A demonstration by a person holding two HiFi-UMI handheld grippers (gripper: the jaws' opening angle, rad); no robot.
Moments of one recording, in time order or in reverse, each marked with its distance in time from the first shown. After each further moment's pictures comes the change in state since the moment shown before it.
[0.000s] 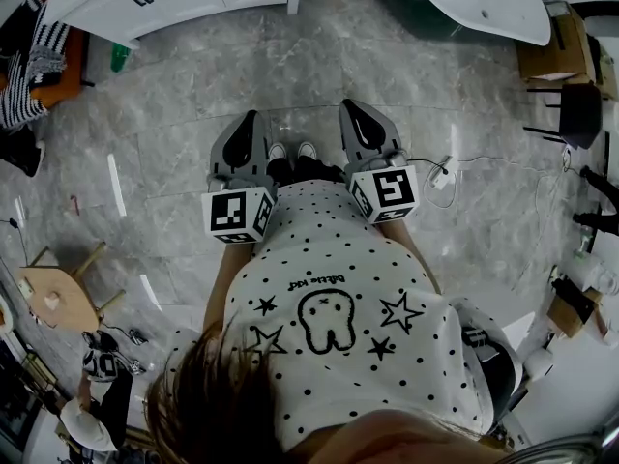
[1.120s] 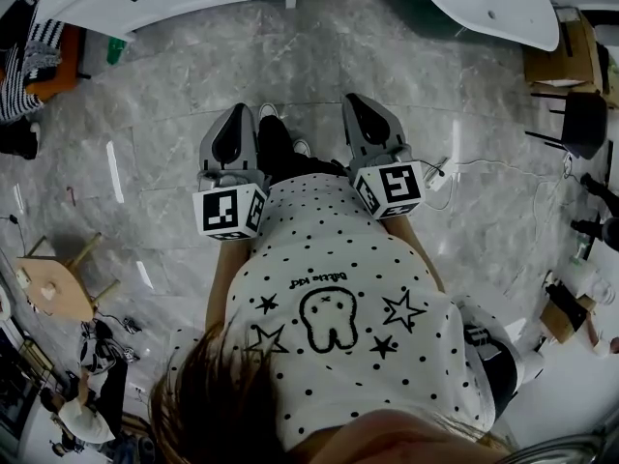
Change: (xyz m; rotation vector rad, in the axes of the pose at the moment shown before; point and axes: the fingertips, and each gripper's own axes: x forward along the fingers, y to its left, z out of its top) left arm 0.046 -0.009 0.006 0.019 -0.028 0.074; right arm 0.018 -0.062 -0.005 0.049 0.001 0.040
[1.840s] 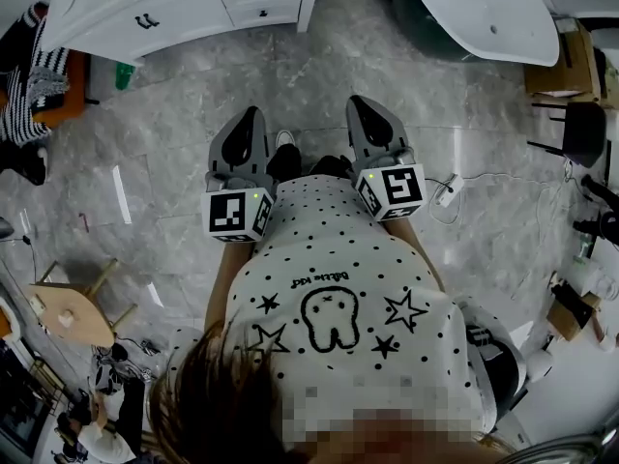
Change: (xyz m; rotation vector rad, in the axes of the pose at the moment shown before) left arm 0.078 0.090 0.044 0.003 -0.008 -0.099; right arm 0.123 0.019 0.045 -0.014 -0.015 -0.060
